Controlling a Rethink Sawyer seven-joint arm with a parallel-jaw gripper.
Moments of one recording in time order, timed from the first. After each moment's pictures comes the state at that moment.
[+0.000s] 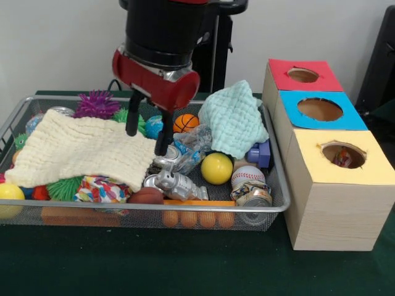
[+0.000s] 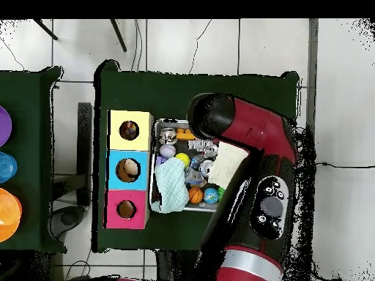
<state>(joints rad) -0.12 -0.45 -0.33 1.20 0.17 0.75 2.10</state>
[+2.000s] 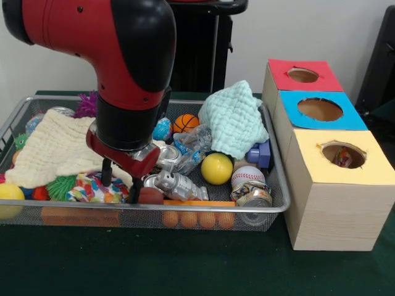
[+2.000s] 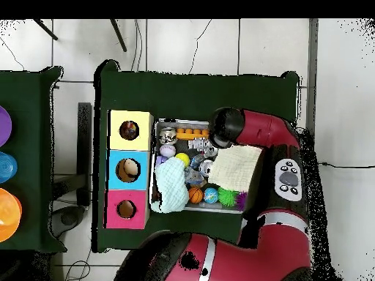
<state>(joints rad) -0.29 -0.31 -0.11 1.13 -0.15 0.76 2.10</state>
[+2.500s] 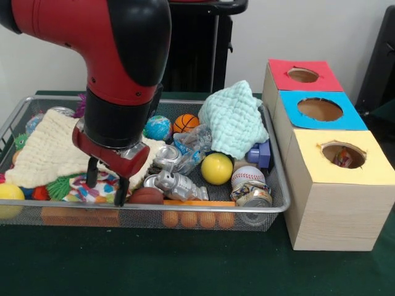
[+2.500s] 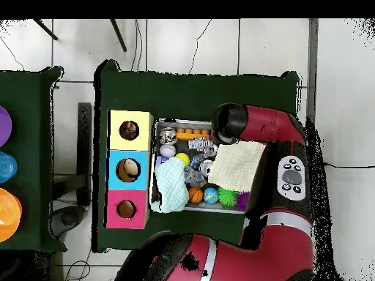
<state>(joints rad) -0.30 -0.31 -0.12 1.08 -0.20 0.76 2.10</state>
